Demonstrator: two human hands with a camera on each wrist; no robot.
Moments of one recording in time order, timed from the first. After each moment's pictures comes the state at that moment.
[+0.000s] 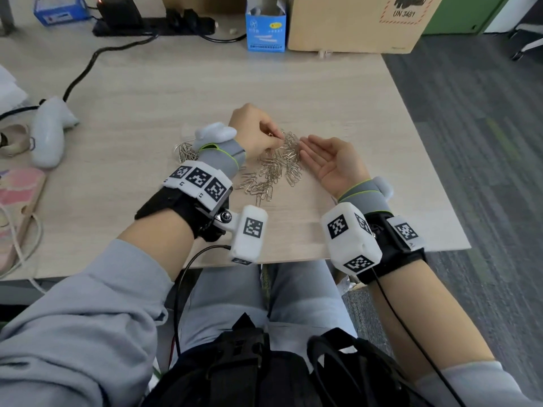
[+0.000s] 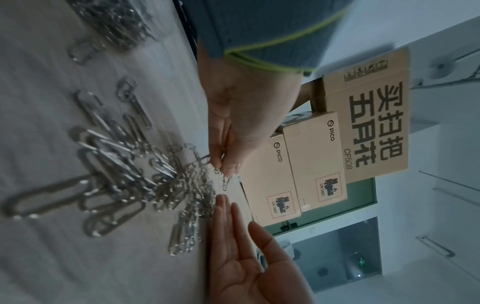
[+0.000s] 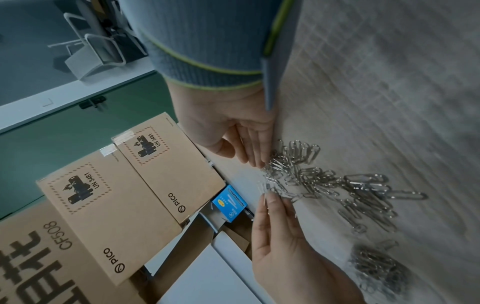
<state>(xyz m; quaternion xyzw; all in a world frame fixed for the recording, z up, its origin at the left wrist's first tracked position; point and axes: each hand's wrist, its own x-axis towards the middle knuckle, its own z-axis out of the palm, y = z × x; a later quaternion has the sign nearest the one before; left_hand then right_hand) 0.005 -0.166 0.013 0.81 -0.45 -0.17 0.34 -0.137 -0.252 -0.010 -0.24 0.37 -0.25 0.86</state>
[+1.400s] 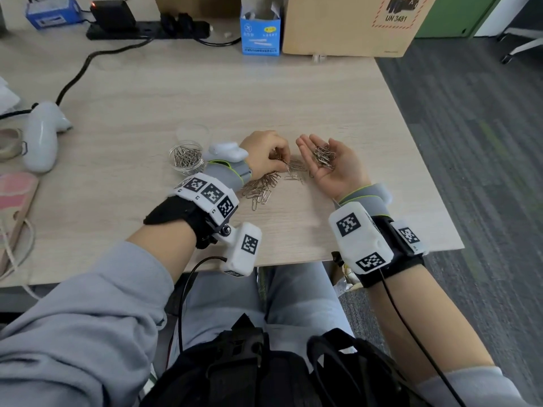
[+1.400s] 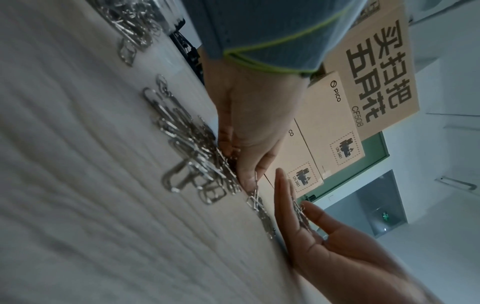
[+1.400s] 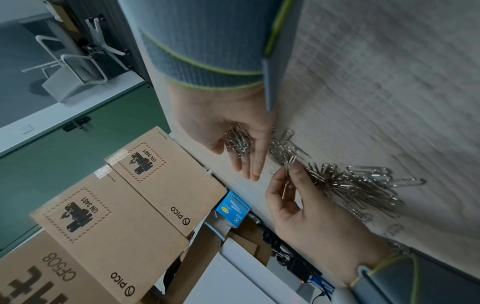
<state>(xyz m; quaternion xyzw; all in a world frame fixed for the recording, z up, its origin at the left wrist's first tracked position) -0.010 -0.165 -0.004 0.77 -0.57 -0.19 0.21 -0.145 -0.253 -0.007 -0.12 0.30 -0.25 0.91</state>
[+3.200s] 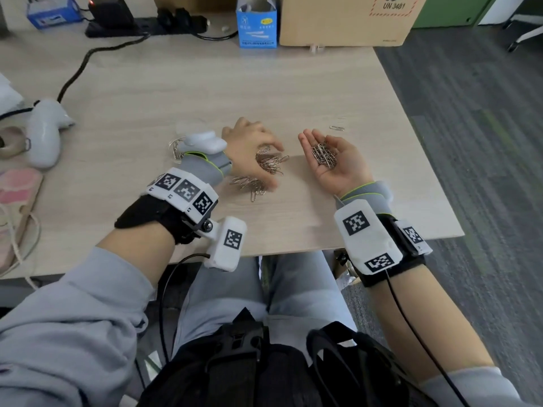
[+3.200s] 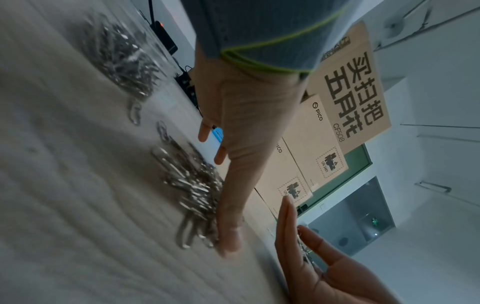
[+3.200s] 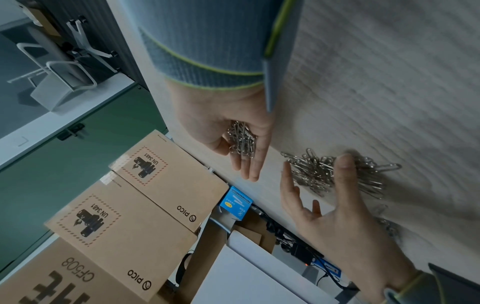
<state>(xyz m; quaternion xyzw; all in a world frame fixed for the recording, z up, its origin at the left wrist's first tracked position) -0.010 -0.136 0.014 0.80 -0.57 -0.17 0.08 -0.158 -0.240 -0.002 -0.09 0.30 -0.29 0.91</state>
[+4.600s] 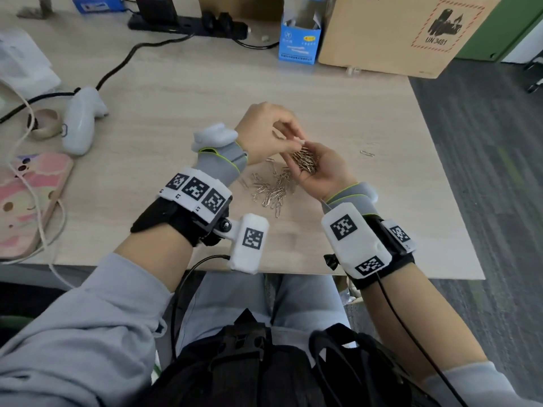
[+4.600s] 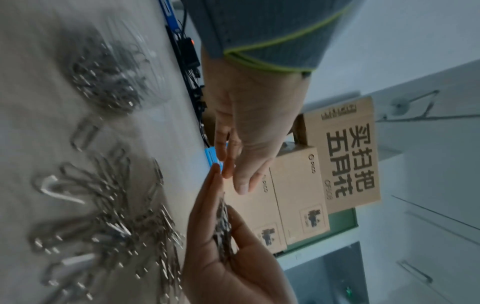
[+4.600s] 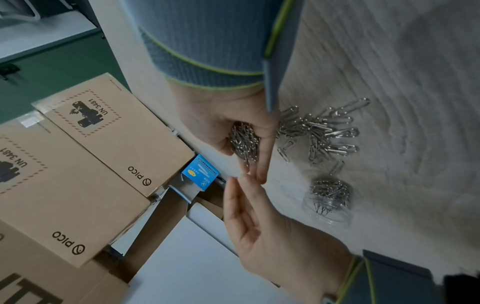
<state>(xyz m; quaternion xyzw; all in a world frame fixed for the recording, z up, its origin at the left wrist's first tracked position) 0.016 -0.127 0.046 0.74 -0.50 -0.20 0.39 -0.082 -0.215 0.005 -0.15 0.30 -0.15 0.93</state>
